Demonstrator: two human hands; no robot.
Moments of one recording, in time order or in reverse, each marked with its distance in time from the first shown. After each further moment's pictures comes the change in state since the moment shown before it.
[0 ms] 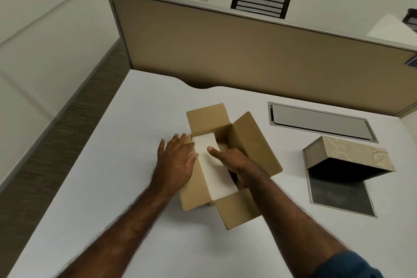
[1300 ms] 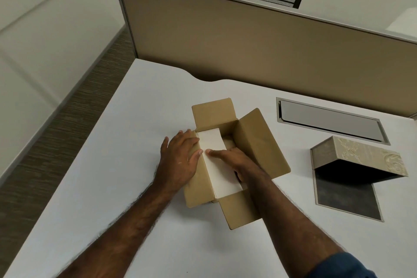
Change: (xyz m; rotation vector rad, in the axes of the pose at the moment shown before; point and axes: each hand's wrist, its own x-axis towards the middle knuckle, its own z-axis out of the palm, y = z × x) left_hand 0.000 -0.006 0.010 -0.133 0.026 -0.065; right_hand 0.026 0.007 0.015 0.108 -0.061 0.070
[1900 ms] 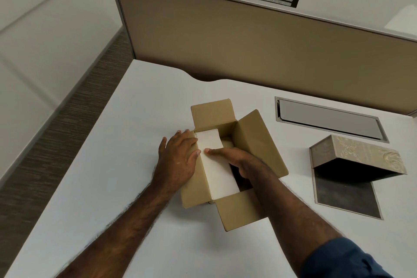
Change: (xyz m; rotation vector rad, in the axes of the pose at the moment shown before) left_hand 0.001 -0.003 0.001 -0.002 0.005 0.008; right_hand 0.000 -0.010 -0.011 0.005 -0.173 0.063
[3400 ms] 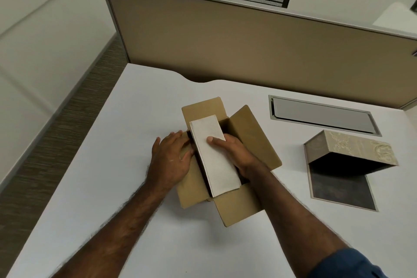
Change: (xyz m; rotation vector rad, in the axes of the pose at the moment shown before) left_hand 0.003 0.005 -0.012 0.023 -0.050 -0.042; right_hand -0.040 0.002 -0.006 0.215 -0.050 -0.471
